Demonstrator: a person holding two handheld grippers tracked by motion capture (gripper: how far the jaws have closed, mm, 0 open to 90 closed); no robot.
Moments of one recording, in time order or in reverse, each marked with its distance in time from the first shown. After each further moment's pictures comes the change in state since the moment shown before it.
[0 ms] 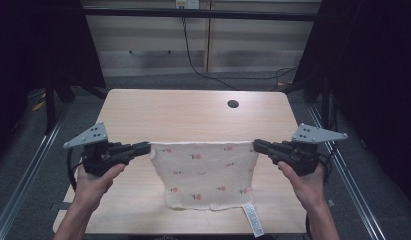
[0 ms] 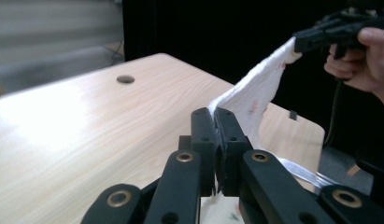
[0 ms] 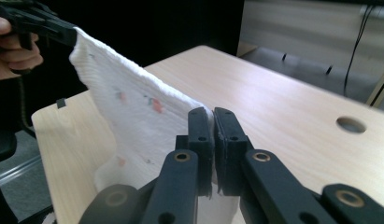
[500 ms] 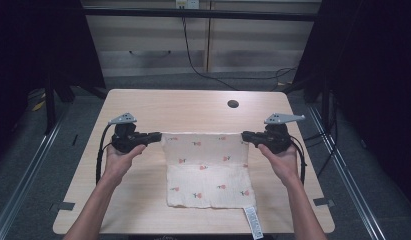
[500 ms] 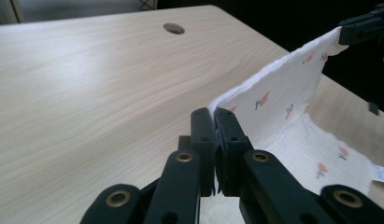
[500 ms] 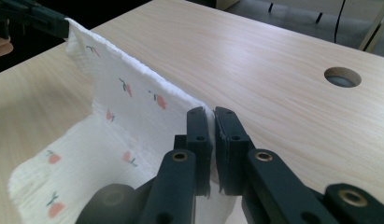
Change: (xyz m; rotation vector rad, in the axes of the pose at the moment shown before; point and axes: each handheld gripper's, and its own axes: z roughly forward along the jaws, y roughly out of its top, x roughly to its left) left arm 0.080 -0.029 0.078 0.152 0.115 -0.122; right arm -0.066 -0.027 0.084 0.169 -0.069 0.073
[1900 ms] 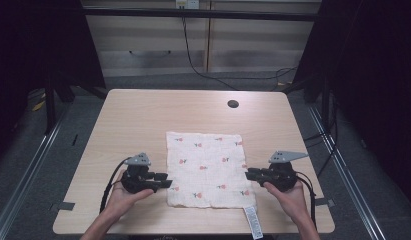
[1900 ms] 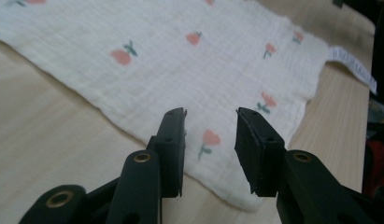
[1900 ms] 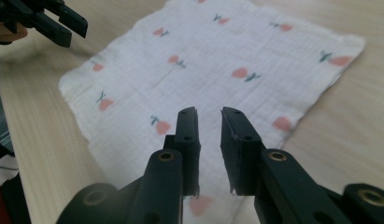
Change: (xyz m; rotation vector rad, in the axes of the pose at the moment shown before) left arm -0.062 -0.092 0.006 0.235 -0.139 0.086; right arm 0.034 -0.091 -0.022 0.110 0.091 0.023
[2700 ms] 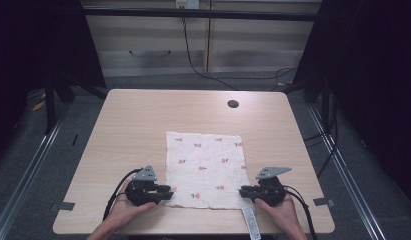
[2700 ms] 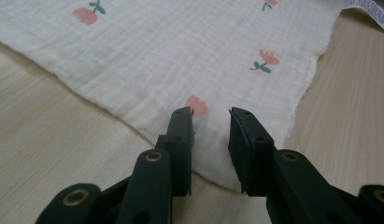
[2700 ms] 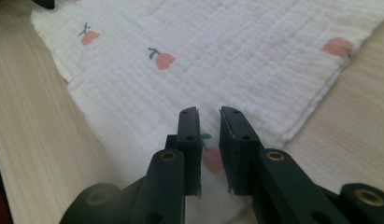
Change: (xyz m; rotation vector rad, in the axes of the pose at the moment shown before) left arm -0.006 -0.022 0.011 0.045 0.019 0.090; right arm 0.013 -0.039 0.032 0.139 0.005 0.019
